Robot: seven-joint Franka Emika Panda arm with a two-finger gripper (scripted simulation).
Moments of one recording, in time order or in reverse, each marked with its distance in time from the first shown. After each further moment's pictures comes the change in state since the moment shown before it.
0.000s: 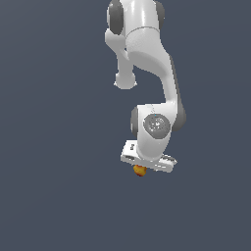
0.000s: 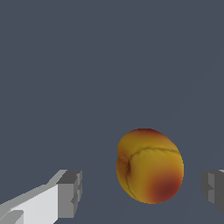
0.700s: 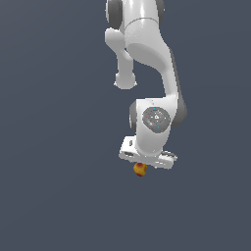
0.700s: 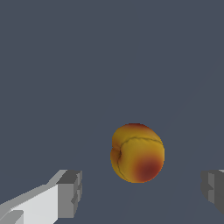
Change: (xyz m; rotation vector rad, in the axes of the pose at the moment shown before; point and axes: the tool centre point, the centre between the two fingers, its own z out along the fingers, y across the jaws) arm -0.003 0.006 -0.021 0.001 -0.003 -0.011
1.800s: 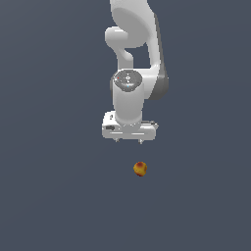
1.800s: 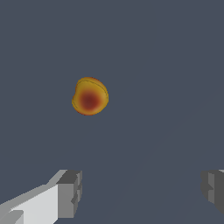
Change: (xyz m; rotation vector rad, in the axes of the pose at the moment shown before) arm -0.059 0.077 -0.059 0.024 -0.005 -0.164
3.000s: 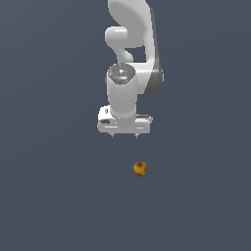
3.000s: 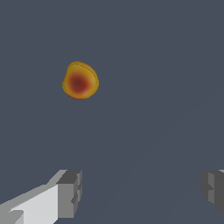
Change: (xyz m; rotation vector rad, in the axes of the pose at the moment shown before) arm -0.023 0.019 -0.007 -0.007 -0.015 -0.031
